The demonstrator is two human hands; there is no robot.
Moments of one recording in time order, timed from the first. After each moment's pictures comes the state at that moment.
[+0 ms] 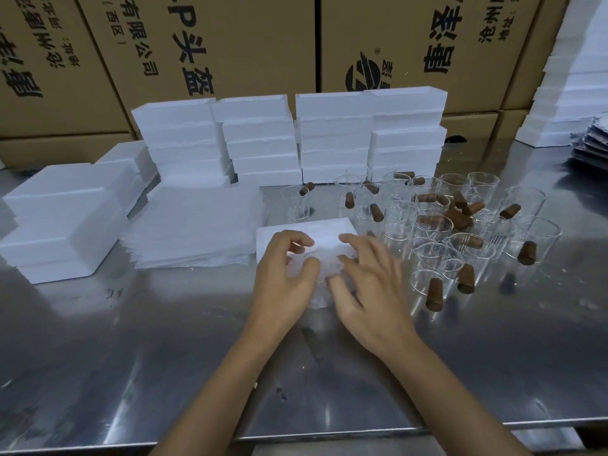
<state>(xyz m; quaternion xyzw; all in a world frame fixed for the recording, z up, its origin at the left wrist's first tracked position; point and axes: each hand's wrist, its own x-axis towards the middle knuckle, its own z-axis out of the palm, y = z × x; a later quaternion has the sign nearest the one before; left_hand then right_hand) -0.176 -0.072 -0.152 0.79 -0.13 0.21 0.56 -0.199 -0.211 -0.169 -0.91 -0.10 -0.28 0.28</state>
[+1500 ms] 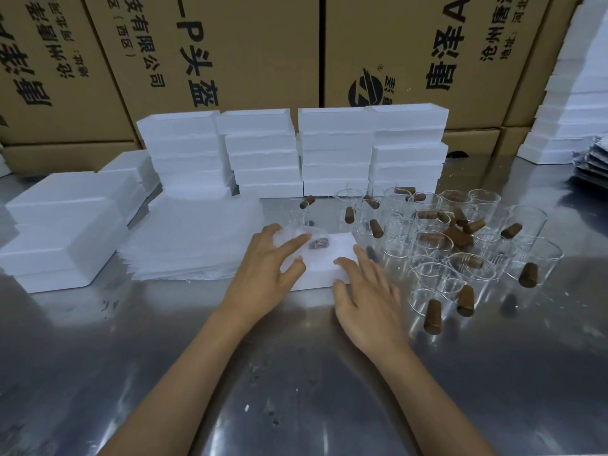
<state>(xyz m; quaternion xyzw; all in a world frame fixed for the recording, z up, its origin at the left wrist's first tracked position) -0.116 -0.038 -0.158 0.93 -0.20 0.19 0.26 -0.171 -0.219 -0.184 -0.94 -0.01 -0.14 0.30</state>
